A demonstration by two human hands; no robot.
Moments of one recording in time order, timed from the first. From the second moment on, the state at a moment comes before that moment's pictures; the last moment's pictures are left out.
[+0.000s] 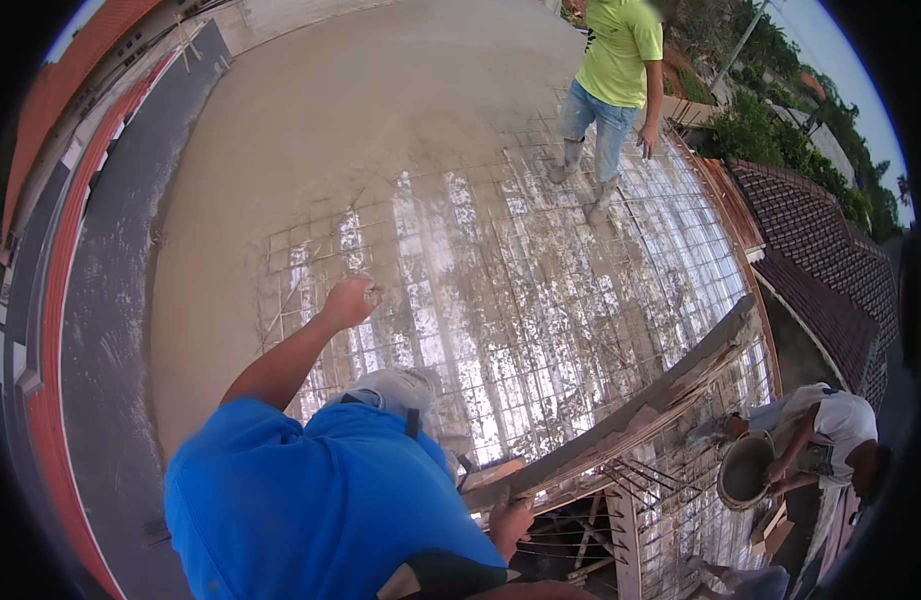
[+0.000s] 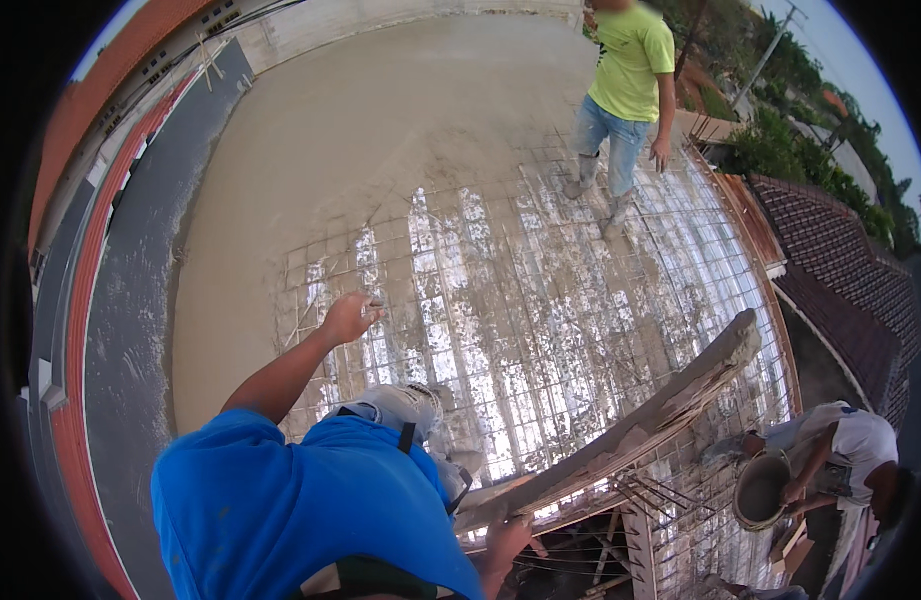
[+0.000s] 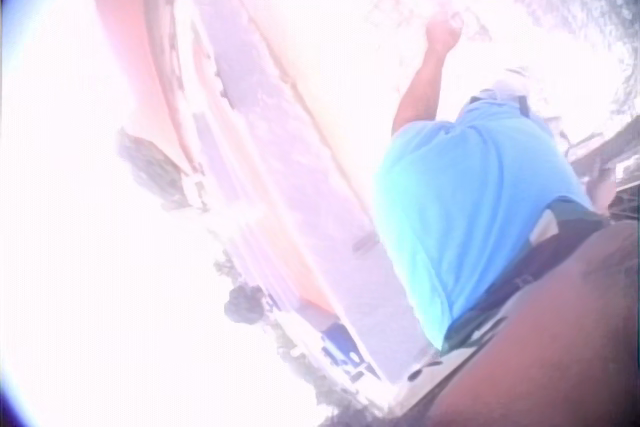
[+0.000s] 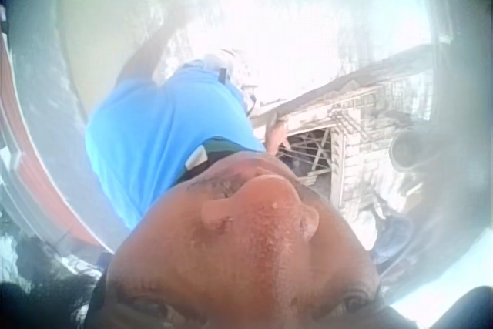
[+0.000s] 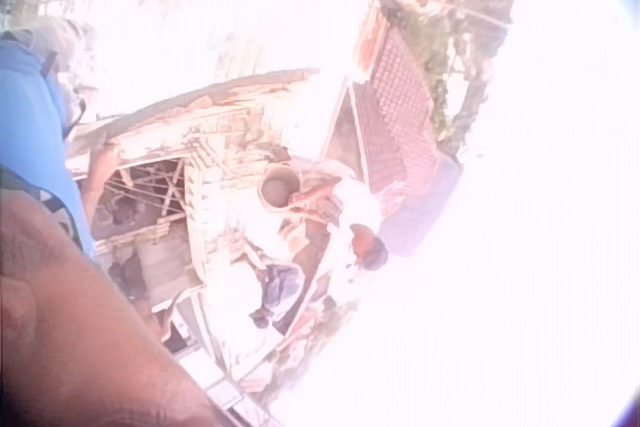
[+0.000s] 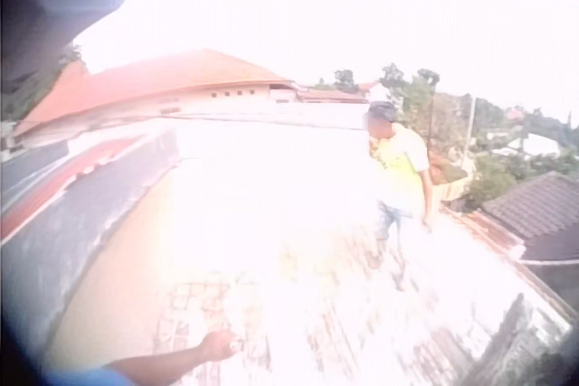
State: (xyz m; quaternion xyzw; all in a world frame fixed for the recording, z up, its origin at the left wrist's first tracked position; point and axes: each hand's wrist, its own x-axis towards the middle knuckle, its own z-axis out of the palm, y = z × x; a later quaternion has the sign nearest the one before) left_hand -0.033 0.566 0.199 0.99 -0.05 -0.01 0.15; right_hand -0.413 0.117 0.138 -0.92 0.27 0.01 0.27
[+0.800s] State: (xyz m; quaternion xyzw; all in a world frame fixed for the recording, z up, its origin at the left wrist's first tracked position) left_hand 0.059 0.840 0.396 0.96 -0.23 -0.04 -0.15; right_hand 0.105 0.552 0.261 -0.90 -0.42 0.06 0.06
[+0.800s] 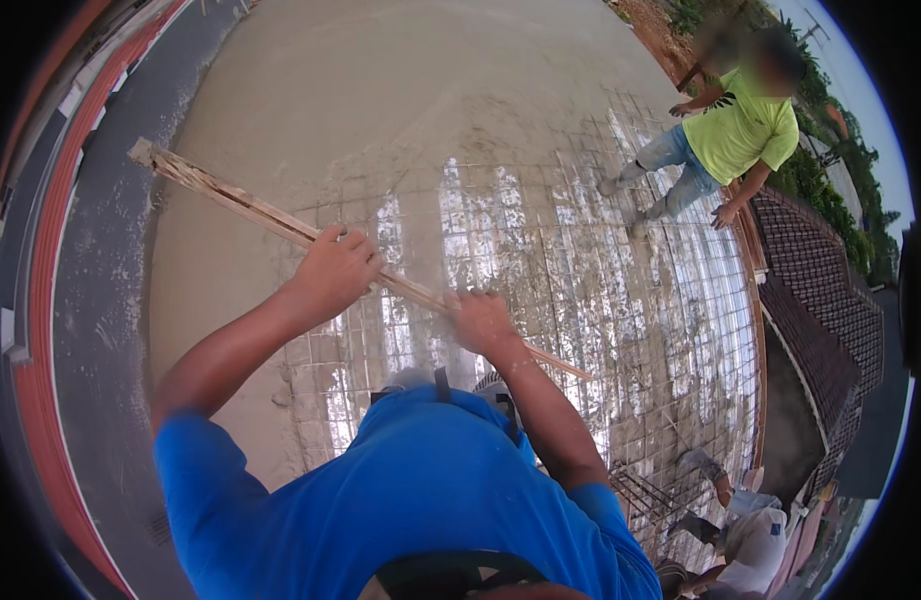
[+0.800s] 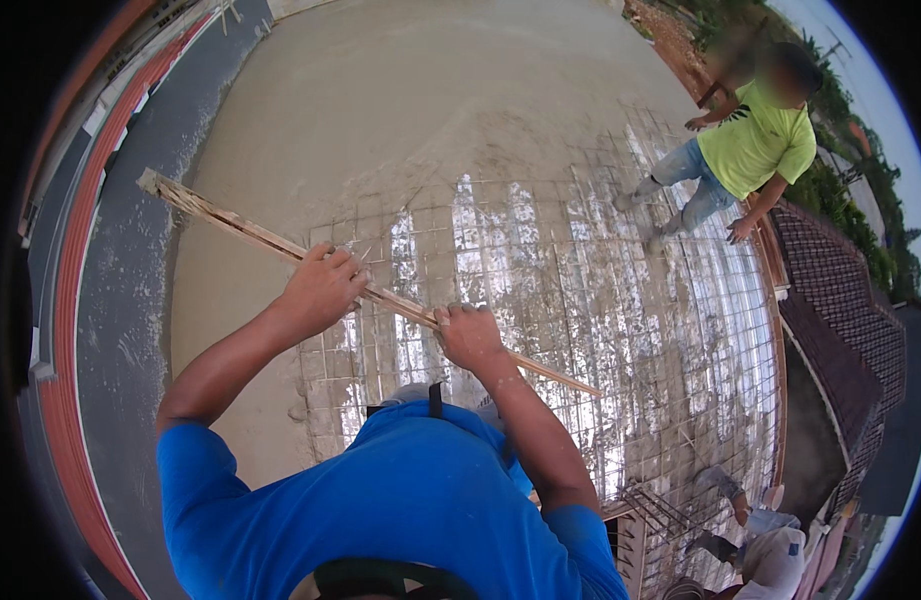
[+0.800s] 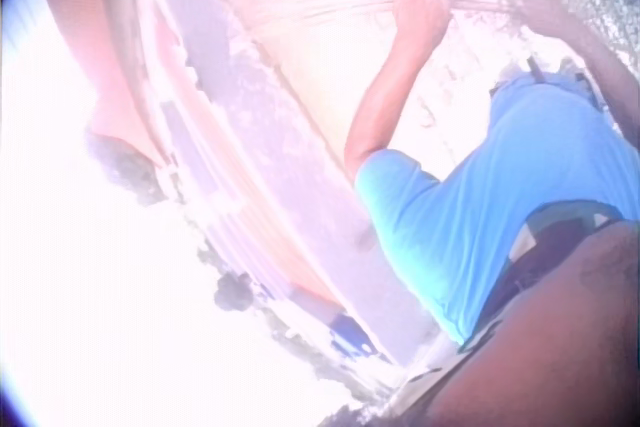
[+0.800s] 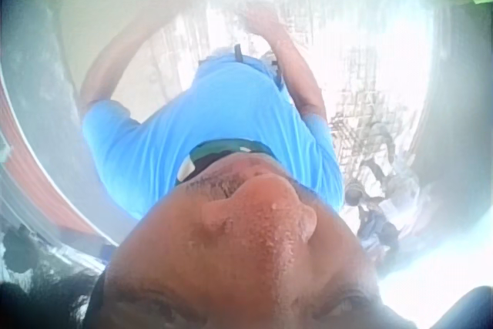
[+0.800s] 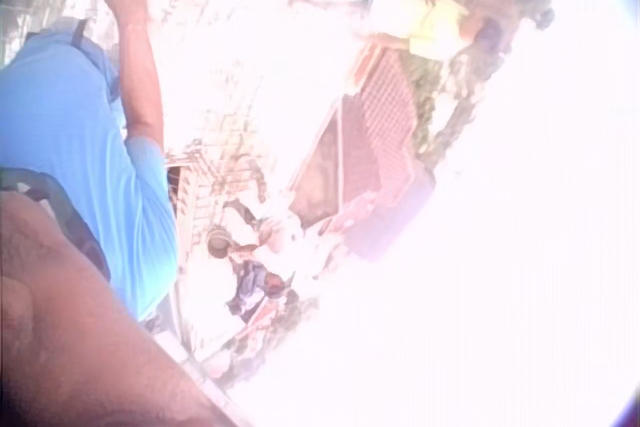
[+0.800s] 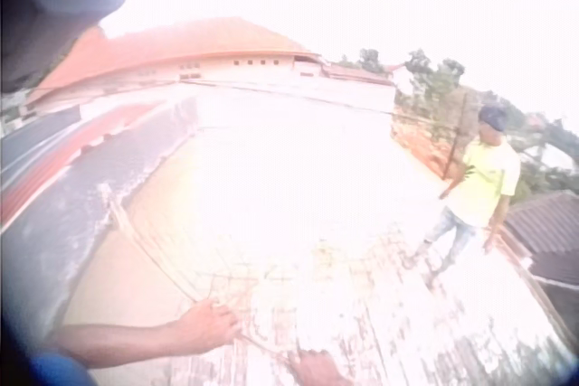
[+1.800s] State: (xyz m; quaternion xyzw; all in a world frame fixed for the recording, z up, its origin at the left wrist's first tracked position) left_hand 0.836 0.732 0.196 0.74 0.57 0.18 0.30; right_hand 0.840 0.439 0.192 -0.82 -0.48 0.09 0.29
